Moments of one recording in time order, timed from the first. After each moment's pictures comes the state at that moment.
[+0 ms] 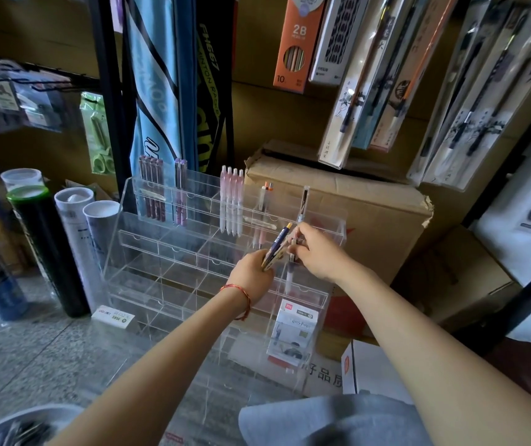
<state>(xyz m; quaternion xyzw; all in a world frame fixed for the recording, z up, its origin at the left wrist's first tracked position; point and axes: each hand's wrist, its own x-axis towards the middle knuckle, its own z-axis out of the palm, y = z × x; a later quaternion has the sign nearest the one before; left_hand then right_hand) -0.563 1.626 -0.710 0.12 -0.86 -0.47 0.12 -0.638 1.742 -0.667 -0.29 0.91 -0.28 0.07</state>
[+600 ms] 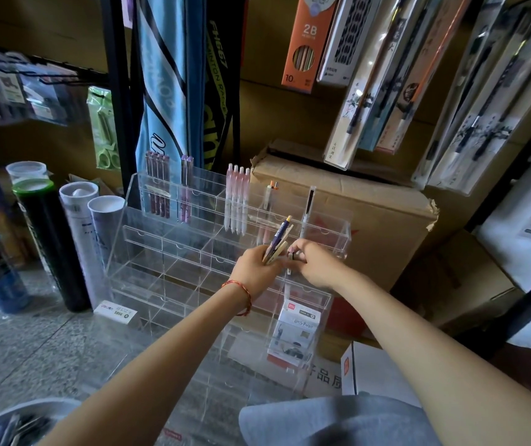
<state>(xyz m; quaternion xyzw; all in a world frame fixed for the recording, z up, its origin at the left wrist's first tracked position) -0.558 1.623 -0.706 0.10 -0.81 -0.56 0.14 -0.637 1.733 -0.679 -0.27 0.92 -0.24 0.14</state>
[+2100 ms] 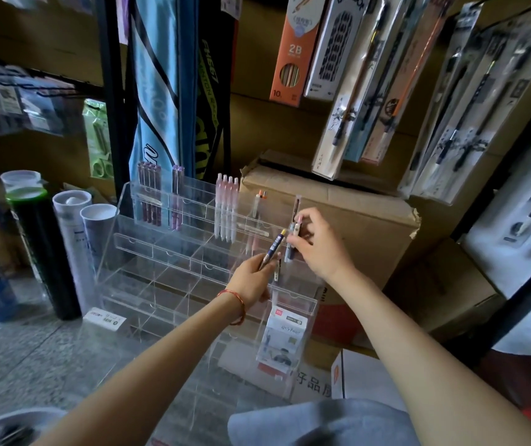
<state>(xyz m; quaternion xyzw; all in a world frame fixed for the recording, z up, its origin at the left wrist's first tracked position) -0.557 1.641 -0.702 0.11 -0.74 -0.65 0.11 -0.631 1.753 -0.648 -0.32 0.85 -0.41 -0.05</state>
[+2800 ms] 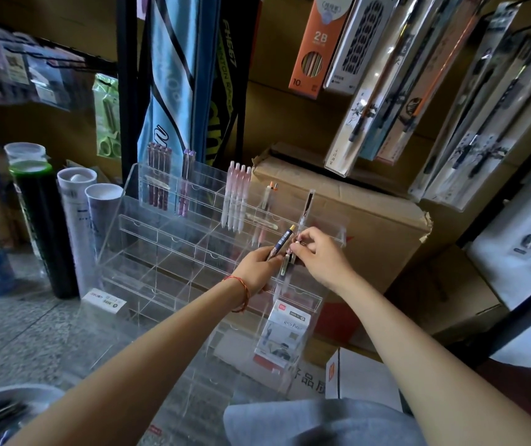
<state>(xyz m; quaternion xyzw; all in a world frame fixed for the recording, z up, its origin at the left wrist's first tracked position) -0.563 1.633 -0.702 0.10 -0.75 -0.65 0.08 -0.640 1.747 -0.673 -0.29 0.87 -0.40 0.05</state>
